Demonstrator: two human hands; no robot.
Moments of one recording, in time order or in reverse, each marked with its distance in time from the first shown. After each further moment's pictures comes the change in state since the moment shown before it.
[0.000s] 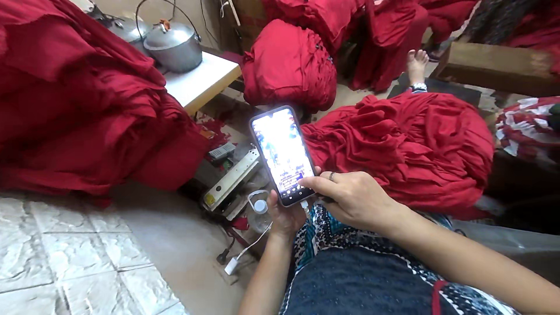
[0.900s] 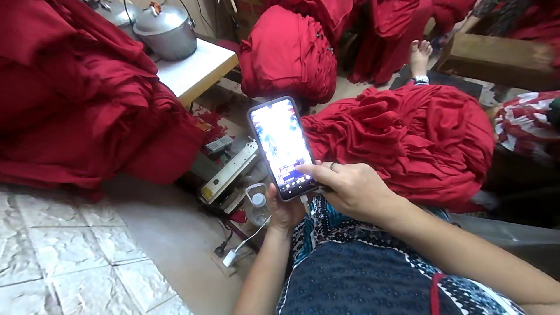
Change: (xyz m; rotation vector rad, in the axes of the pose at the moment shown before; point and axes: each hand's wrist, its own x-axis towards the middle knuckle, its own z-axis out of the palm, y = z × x) left_hand -0.001 -0.001 -0.007 -0.065 -0.021 -0.043; right_hand 0.001 0.004 0.005 -0.029 0.008 0.035
